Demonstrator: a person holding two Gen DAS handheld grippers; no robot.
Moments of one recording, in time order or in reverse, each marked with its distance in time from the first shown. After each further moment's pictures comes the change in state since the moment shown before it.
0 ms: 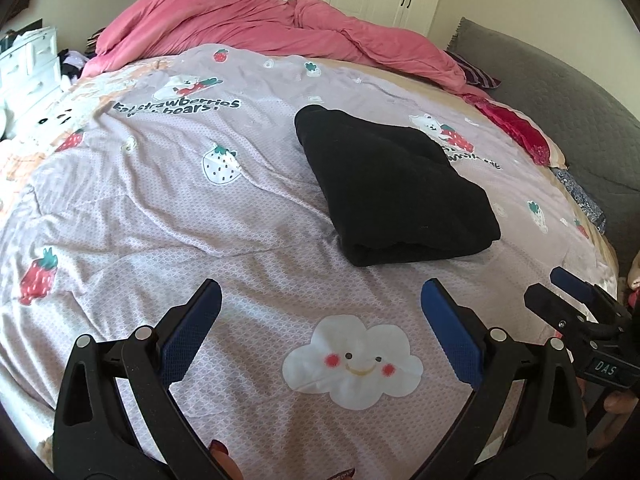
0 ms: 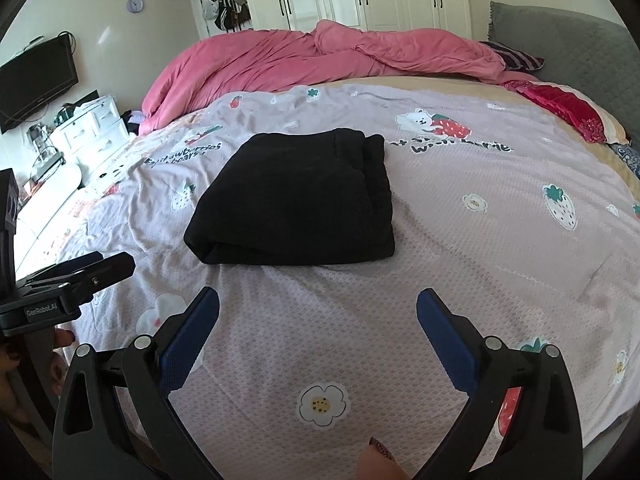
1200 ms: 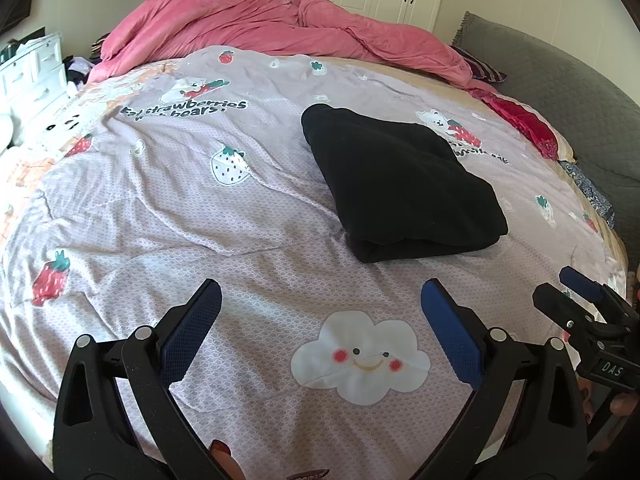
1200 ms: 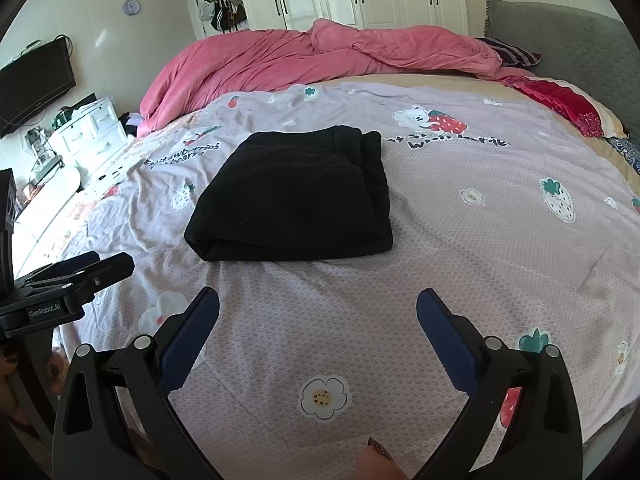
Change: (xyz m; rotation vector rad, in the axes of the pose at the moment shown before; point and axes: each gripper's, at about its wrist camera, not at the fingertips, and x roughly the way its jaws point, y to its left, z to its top) left arm -0.002 -0.005 0.000 0.017 0.009 0.047; right arm -0.003 -0.001 -0.004 0.013 0.004 -0.002
